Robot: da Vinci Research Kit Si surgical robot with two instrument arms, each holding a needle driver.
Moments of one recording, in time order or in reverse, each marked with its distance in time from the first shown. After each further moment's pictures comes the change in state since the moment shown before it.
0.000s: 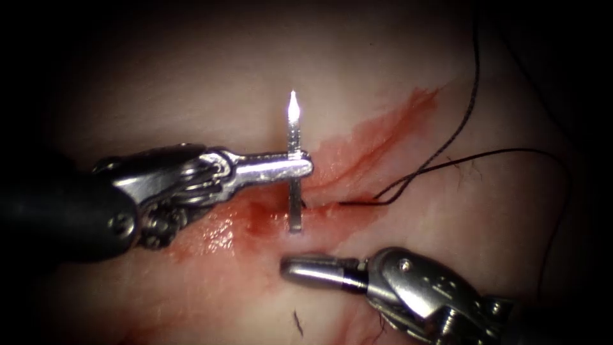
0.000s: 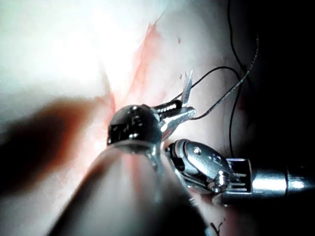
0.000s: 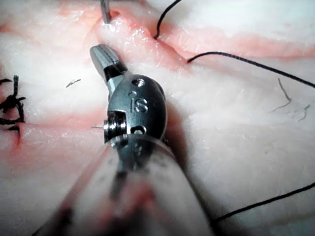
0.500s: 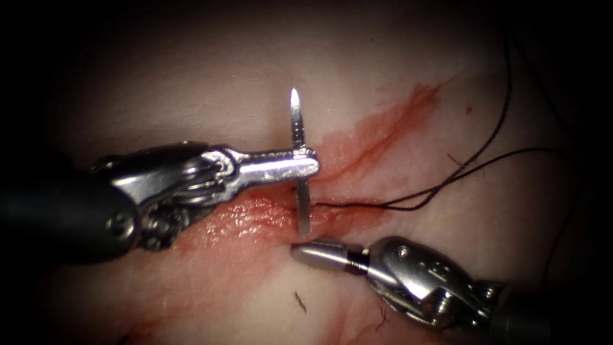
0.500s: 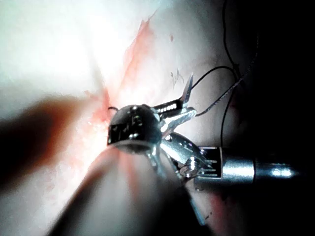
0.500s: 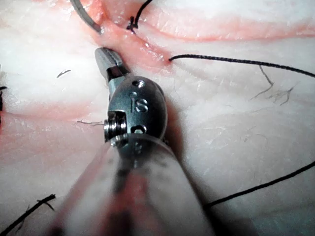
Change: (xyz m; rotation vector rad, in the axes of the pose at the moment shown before) right arm -0.003 0.003 -0.001 -0.092 -0.015 0.056; left arm 0.001 0.001 0.000 0.000 0.001 -0.015
